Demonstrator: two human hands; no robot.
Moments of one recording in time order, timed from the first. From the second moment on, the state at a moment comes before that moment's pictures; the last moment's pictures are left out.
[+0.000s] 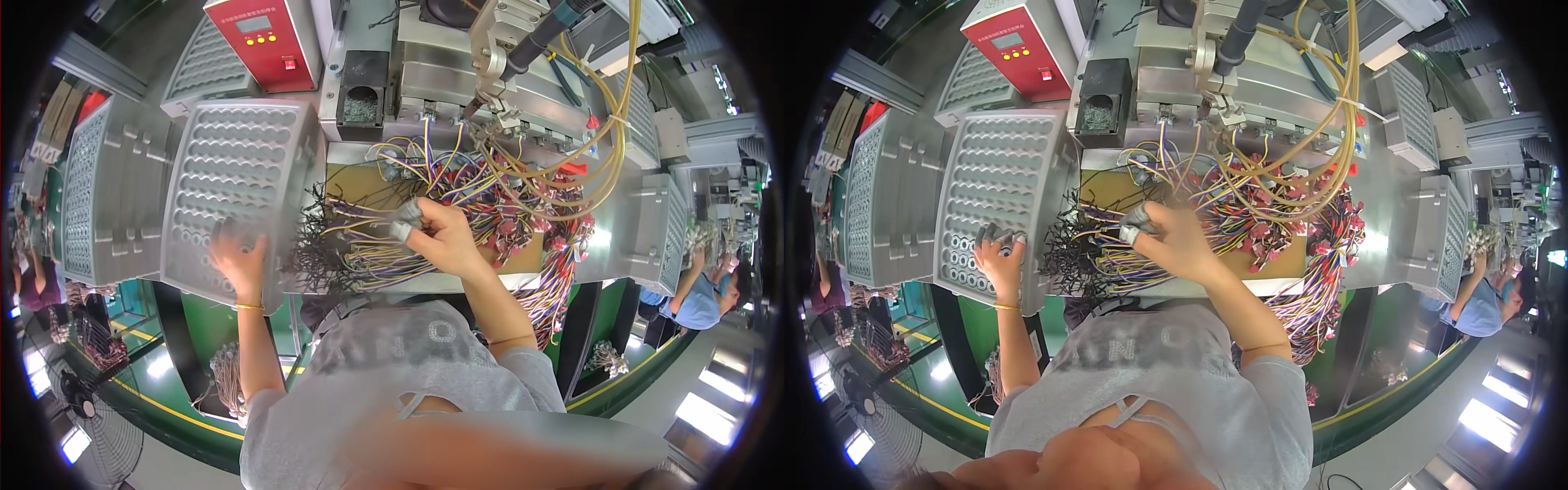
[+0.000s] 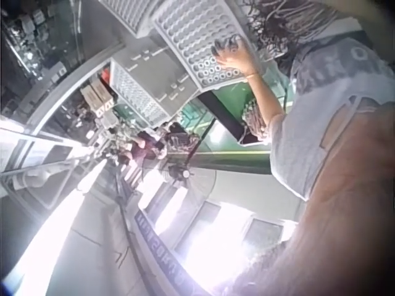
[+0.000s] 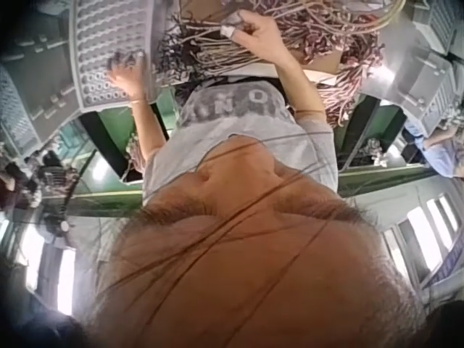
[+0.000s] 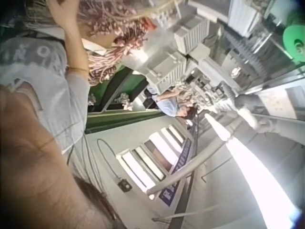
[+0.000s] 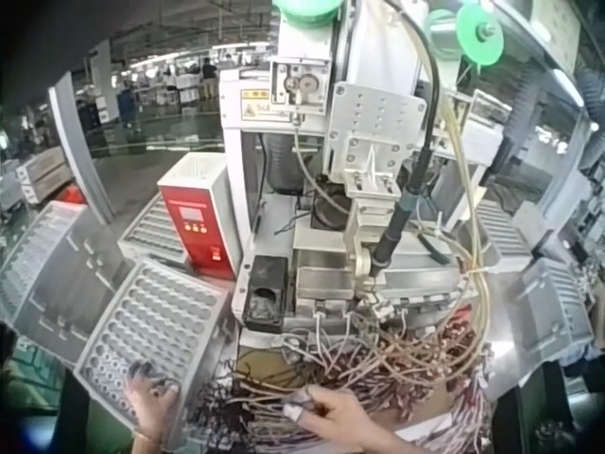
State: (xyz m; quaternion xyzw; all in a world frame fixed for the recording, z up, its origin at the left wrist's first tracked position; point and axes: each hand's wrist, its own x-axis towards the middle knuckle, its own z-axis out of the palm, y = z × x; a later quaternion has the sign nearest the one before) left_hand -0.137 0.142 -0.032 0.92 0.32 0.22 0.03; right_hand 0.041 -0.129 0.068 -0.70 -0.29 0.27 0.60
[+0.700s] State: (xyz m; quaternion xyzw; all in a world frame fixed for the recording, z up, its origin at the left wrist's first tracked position) left_hand -0.043 0.018 0.054 0.50 0.10 0.08 0.85; right_hand 0.040 -0.128 0.076 -0.69 -0.22 0.22 0.65
